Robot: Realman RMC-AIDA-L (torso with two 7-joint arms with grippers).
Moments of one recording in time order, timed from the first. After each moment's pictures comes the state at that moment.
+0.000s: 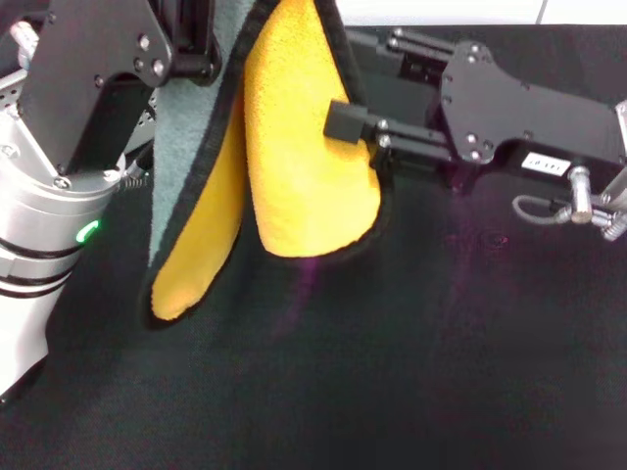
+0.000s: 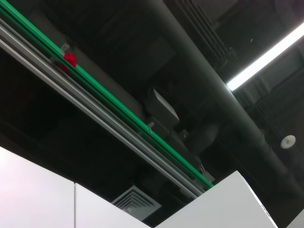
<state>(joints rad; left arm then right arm) -0.42 -2.10 1.87 0.53 0.06 1.94 -0.36 0.44 2.02 -1.58 -0.91 -0.91 -1.45 1.26</state>
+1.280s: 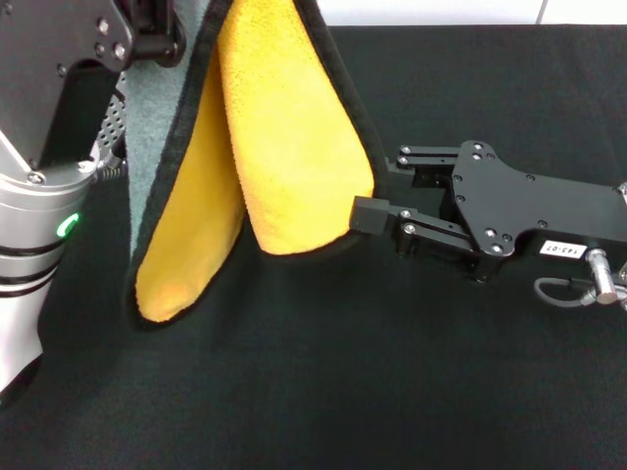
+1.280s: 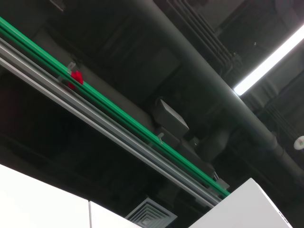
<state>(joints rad) -0.40 -2.10 1.85 0.55 0.03 1.95 -0.32 0.41 2.01 -1.61 -0.83 -0.98 -1.55 1.30</state>
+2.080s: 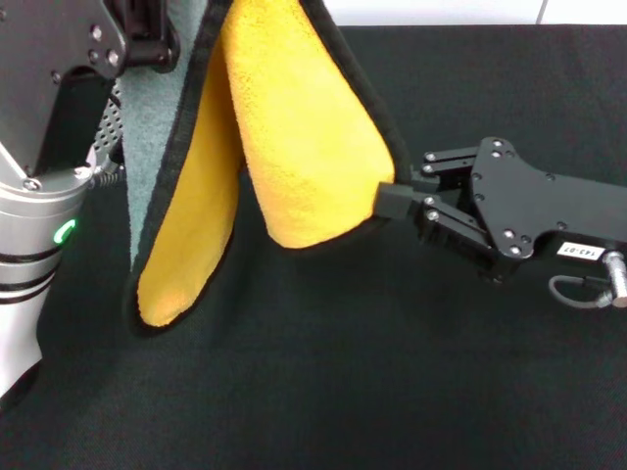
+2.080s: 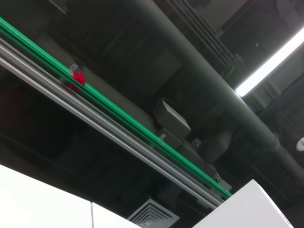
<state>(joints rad) -0.38 -2.10 1.85 0.55 0.03 1.96 -0.32 0.38 2.02 -1.56 -0.83 -0.99 -1.58 1.25</state>
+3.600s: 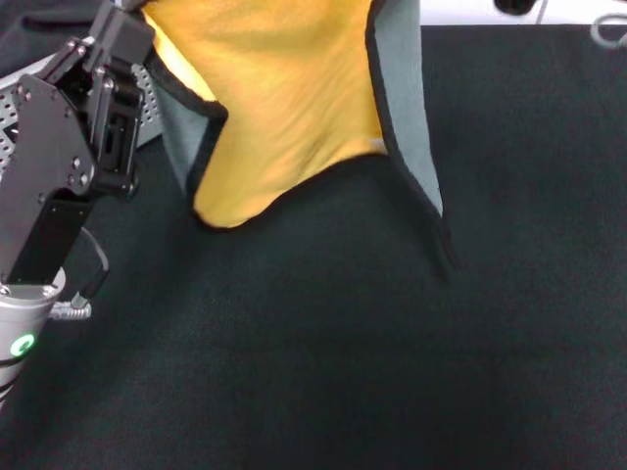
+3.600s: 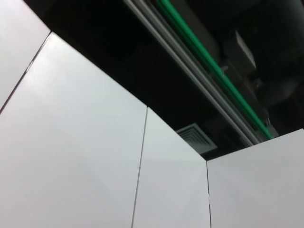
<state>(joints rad) -0.29 -2.11 1.87 0.27 0.04 2.00 -0.58 0.43 2.02 -1.31 -1.38 -1.25 -1.27 1.41</state>
